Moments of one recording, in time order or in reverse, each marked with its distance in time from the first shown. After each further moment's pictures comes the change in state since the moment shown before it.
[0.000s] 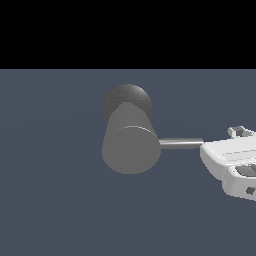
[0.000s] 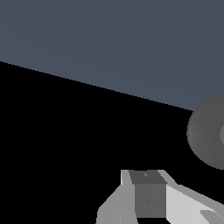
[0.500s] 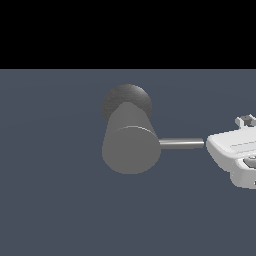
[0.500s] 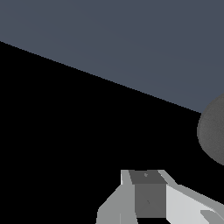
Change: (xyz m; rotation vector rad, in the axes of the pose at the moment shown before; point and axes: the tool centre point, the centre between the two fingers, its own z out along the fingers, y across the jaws) arm -0.023 -0.017 0.008 0.013 -0.060 -0.090
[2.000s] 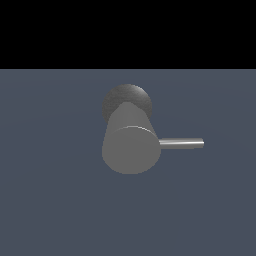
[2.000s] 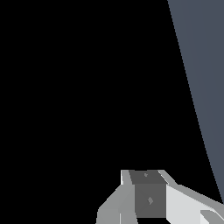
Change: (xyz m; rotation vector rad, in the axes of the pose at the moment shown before) arm -0.271 -0.149 0.019 -0.027 -0.545 -0.758
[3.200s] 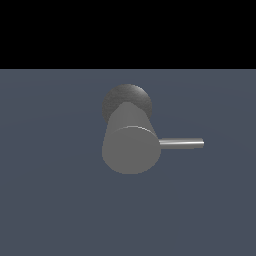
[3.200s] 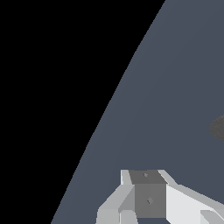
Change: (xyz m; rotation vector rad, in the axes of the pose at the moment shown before) arm -0.221 -0.032 0.098 -0.641 -0.643 -0.561
